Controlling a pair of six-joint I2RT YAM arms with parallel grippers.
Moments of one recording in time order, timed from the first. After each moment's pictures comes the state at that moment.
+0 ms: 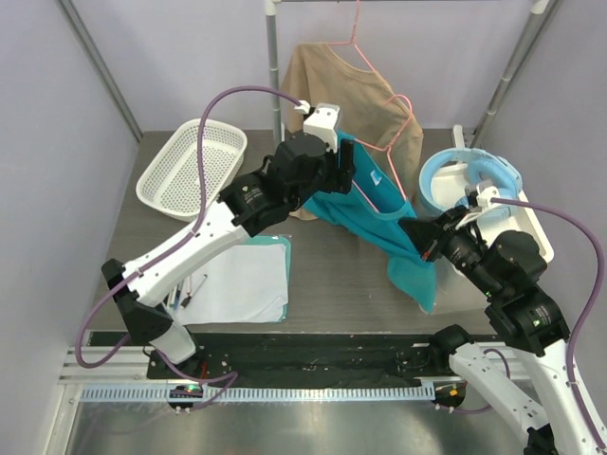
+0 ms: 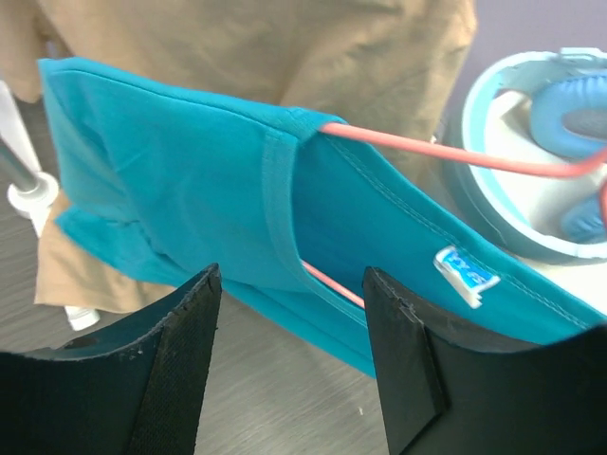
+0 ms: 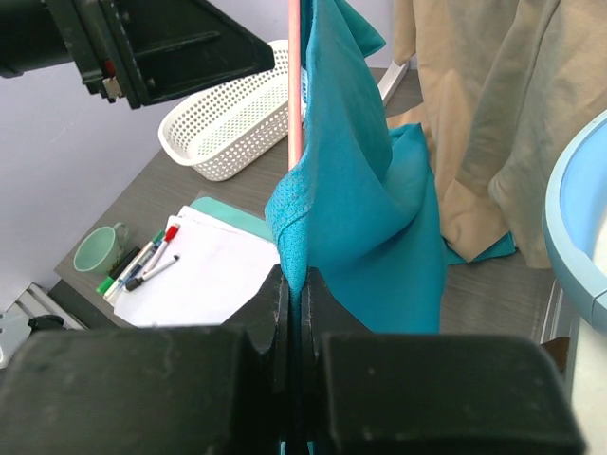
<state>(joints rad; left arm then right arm) -0.97 1.60 1.81 -0.51 -0.37 -0.34 0.42 0.54 0.99 -0.51 -0.15 0.34</state>
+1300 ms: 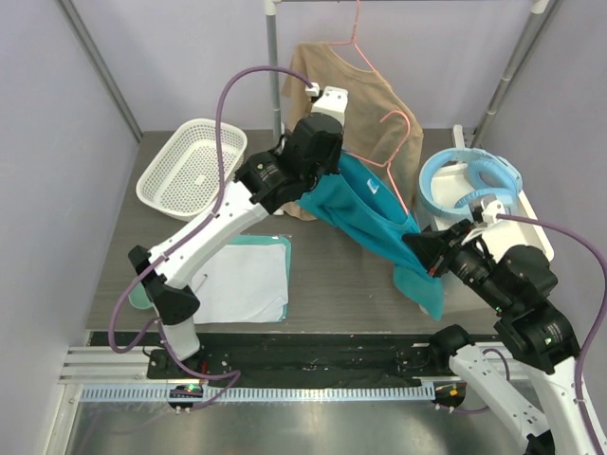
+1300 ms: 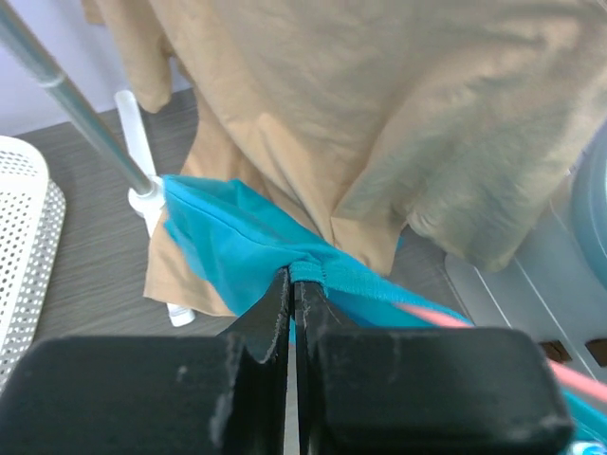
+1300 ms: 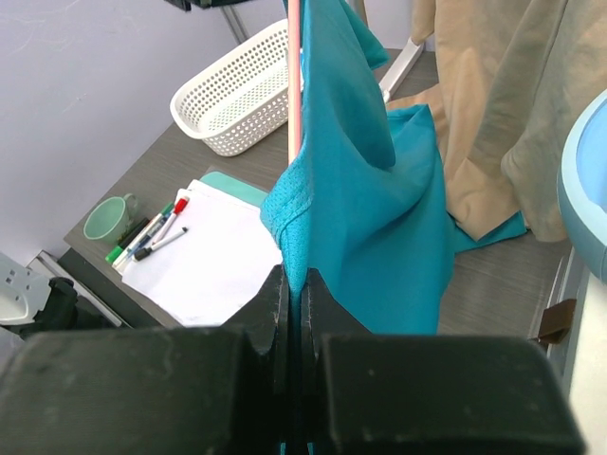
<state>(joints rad) -0.93 1.79 2.08 -0.70 -0.53 -0.23 0.42 0.47 0.99 -0.60 -0.20 0.32</state>
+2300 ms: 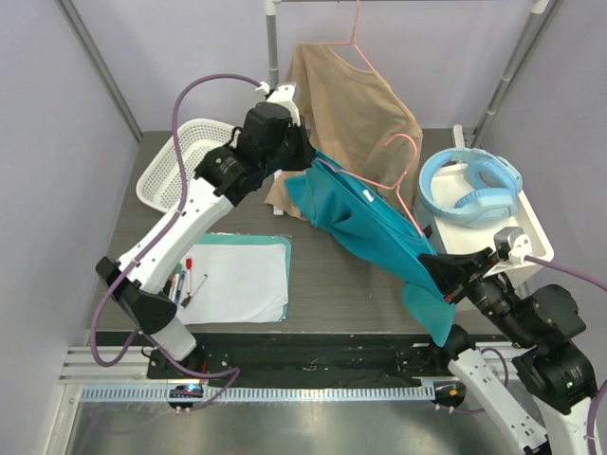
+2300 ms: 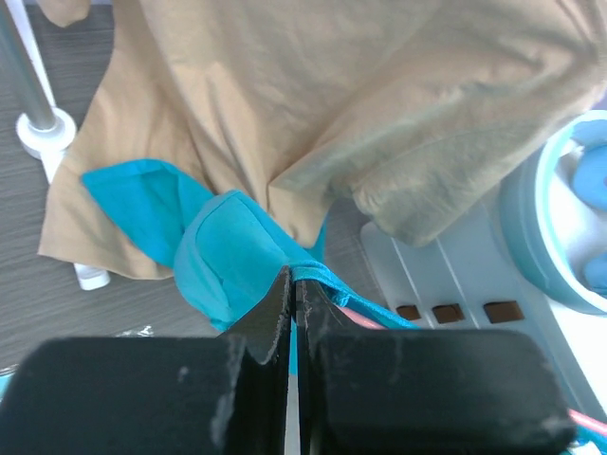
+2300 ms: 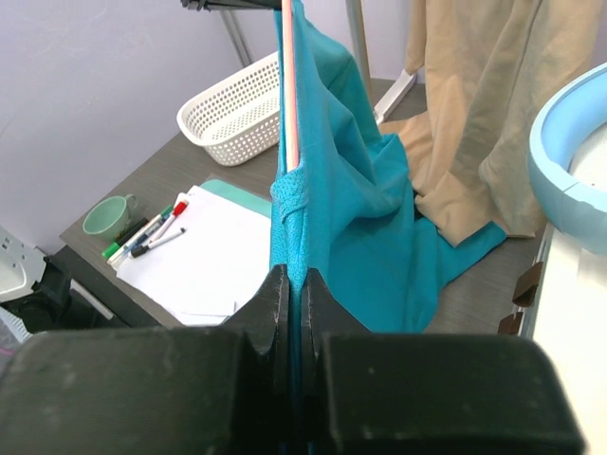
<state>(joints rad) -0.71 1.64 1.91 -0.68 -0.17 -0.48 0.43 0.25 0.97 -0.69 -0.18 0.27</state>
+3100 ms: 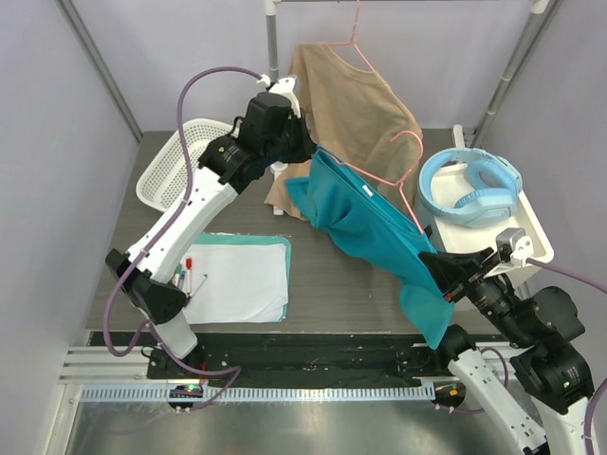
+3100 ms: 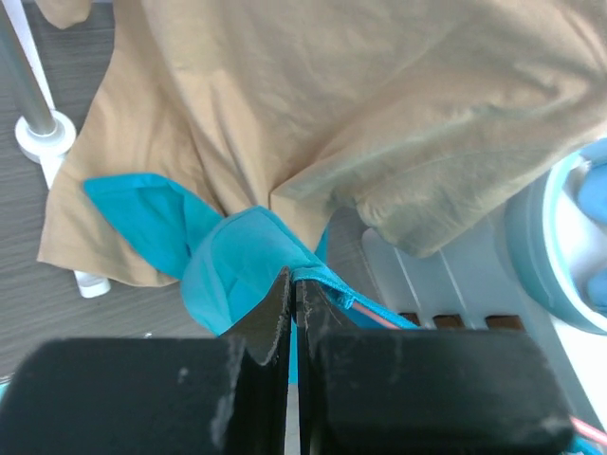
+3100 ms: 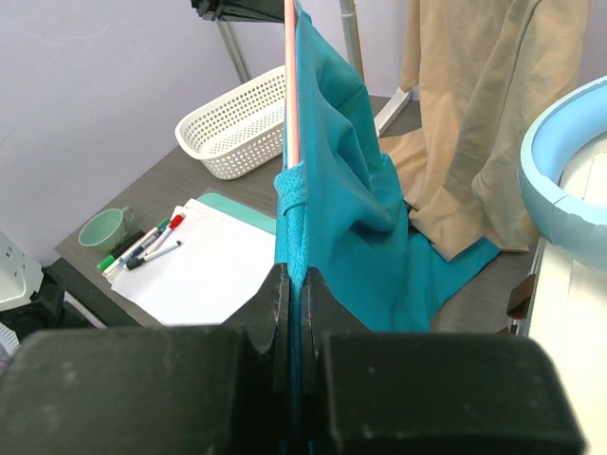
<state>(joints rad) -0.67 1.71 2.00 -0.72 -0.12 -0.50 0.43 0.22 0.94 -0.64 -0.16 0.28</state>
